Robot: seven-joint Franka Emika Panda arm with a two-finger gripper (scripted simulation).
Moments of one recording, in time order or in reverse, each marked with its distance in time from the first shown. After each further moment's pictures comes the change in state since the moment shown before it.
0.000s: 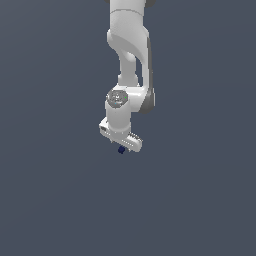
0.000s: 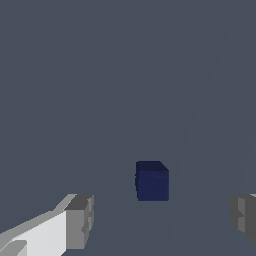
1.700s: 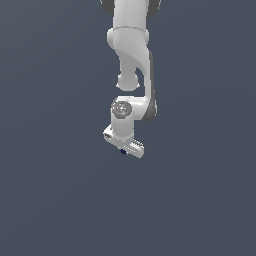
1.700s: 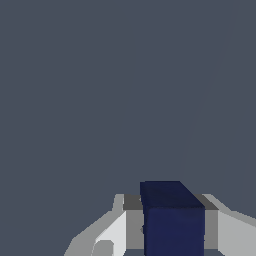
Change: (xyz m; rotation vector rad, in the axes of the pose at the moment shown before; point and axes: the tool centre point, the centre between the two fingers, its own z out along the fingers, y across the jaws) arm 0.000 -0.015 0.041 -0.001 0.000 0.007
